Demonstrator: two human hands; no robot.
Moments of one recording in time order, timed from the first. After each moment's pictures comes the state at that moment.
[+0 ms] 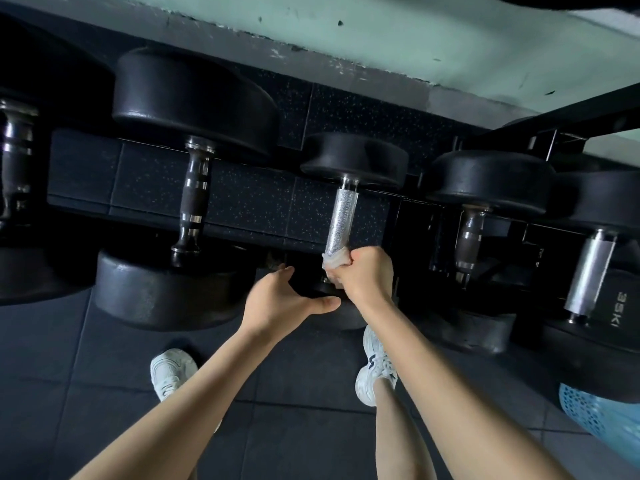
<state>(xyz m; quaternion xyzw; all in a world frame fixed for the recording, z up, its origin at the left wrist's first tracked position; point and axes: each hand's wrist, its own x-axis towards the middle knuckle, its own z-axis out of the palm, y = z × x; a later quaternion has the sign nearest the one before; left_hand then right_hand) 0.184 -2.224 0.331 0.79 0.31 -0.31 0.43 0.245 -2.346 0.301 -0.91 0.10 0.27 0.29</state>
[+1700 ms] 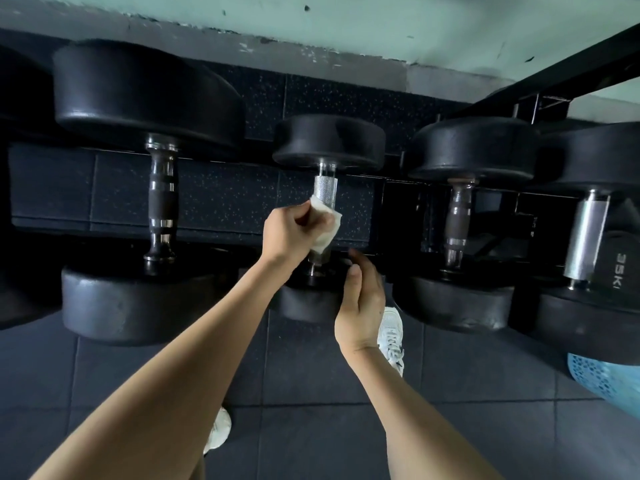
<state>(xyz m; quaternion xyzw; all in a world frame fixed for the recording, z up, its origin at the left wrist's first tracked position) 0.251 -2.239 0.275 0.79 0.23 -0.13 0.56 0.178 -2.359 0.267 -0.86 0.14 0.02 0.49</state>
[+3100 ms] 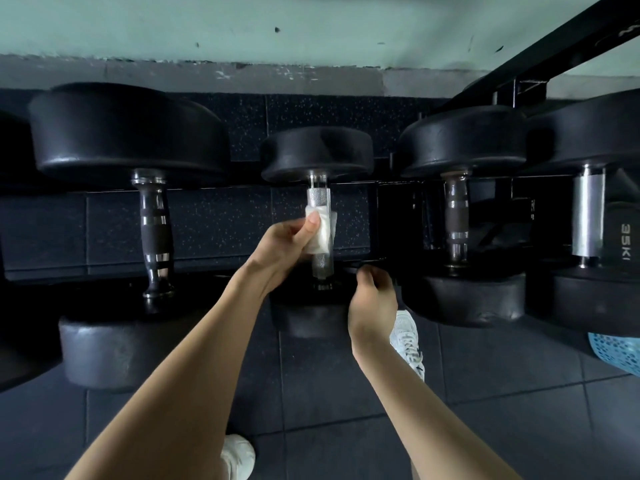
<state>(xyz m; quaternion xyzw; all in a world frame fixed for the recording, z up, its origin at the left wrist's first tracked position) 0.264 -2.228 0.265 0.59 0.25 -0.28 0.71 0.203 -2.343 0.292 -0.75 0.46 0.12 0.47</state>
